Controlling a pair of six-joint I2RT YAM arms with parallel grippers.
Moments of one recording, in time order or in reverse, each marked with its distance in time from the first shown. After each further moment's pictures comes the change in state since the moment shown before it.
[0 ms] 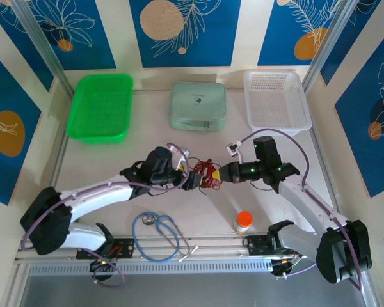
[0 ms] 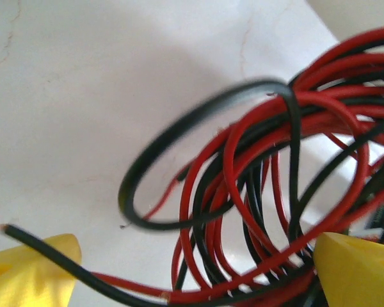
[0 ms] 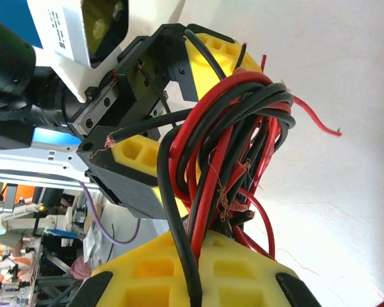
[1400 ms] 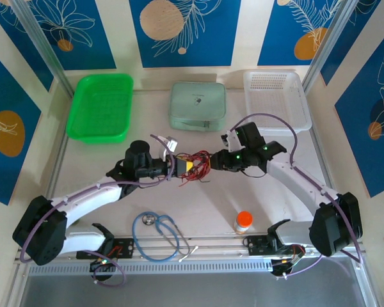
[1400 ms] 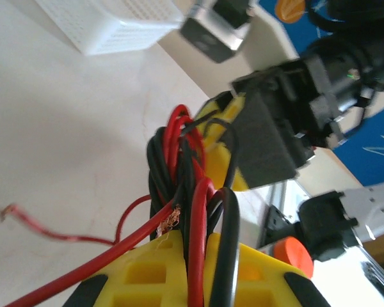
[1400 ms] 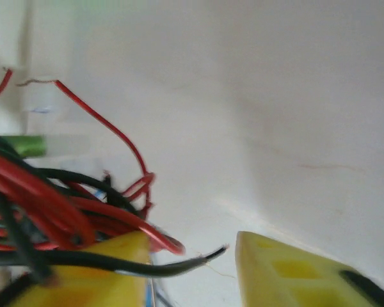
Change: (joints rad) left arm 0.166 -0.063 -0.080 0.319 0.365 -0.120; right arm 0.135 0.226 0.323 -0.324 0.558 0.050
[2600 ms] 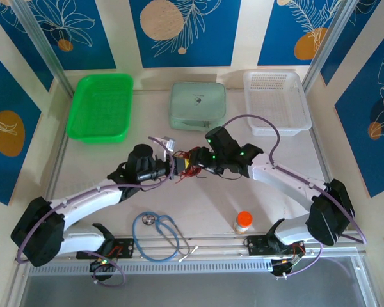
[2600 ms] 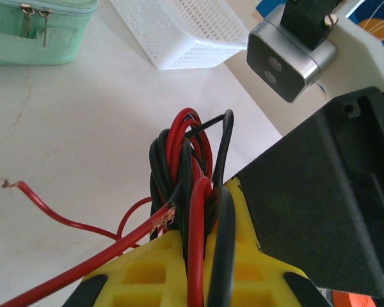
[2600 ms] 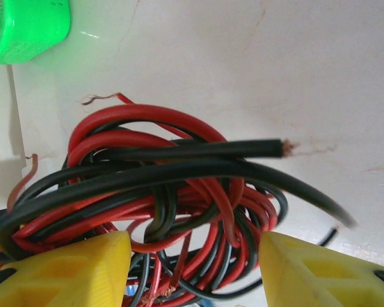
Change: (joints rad) left arm -0.055 -0.013 -0.020 -0.027 -0.249 -0.035; right arm 0.287 0.105 0.066 0.160 0.316 0.532
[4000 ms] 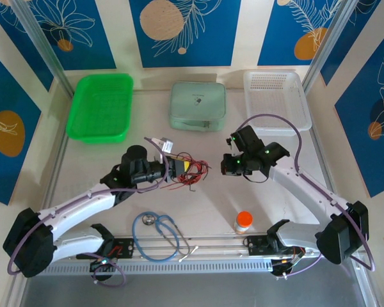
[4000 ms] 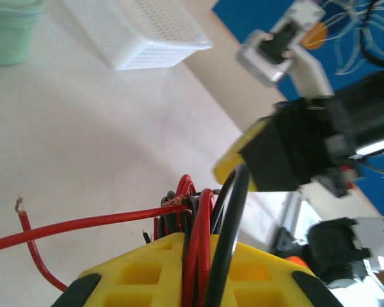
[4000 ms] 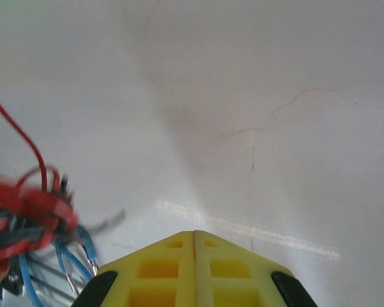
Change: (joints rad) left arm -0.005 -0.103 0.003 -0.069 0.069 -0.021; right arm -0.194 -0.167 -0.025 -0.339 -0.060 -0.463
